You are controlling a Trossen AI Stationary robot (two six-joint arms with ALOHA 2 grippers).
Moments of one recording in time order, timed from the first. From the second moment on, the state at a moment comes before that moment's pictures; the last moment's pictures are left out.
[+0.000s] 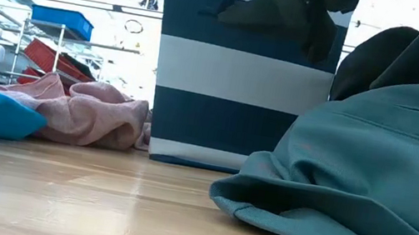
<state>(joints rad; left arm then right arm) 0.44 1.58 1.52 -0.33 0.06 -0.15 0.53 1.80 1.07 0.24 0.60 0.54</state>
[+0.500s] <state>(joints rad) 0.44 1.53 1.61 -0.64 0.25 -0.15 0.53 1.80 1.07 0.17 0.57 0.61</state>
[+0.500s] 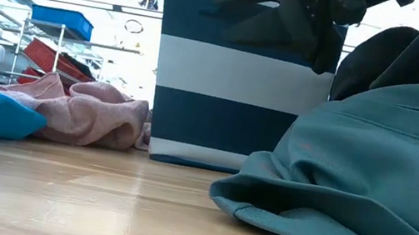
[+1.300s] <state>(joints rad) -0.30 0.95 1.30 -0.93 -0.06 -0.43 0.56 1.80 1.07 0.15 0.58 0.67</state>
